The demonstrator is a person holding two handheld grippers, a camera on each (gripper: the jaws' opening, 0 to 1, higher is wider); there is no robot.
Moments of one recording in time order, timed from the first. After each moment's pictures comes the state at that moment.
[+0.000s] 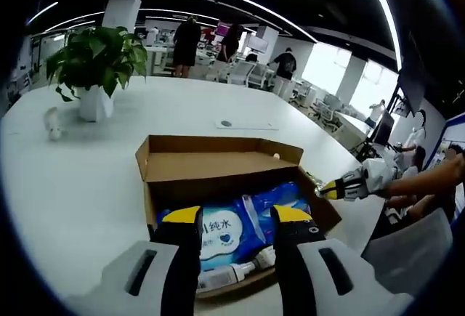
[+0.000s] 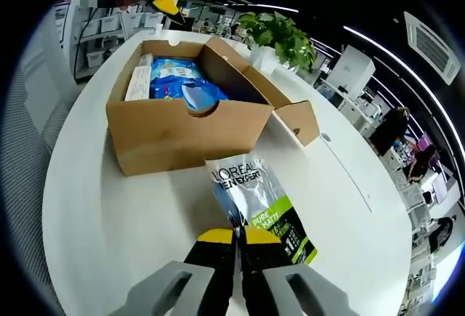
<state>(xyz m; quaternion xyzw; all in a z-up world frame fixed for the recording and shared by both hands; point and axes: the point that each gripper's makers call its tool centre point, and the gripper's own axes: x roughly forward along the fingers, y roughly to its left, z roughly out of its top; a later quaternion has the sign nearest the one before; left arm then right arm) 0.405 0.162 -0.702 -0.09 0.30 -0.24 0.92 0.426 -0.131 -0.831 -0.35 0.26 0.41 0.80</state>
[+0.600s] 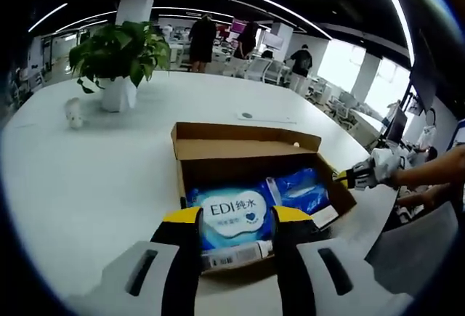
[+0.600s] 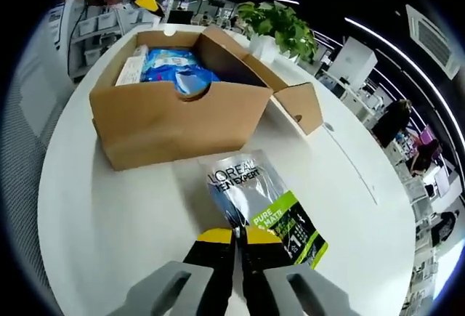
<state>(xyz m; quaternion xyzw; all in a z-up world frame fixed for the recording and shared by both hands) 0.385 0.201 -0.717 -0.08 0.31 -0.19 0.93 0.435 -0.133 -0.843 -0.34 0.29 0.40 0.80</state>
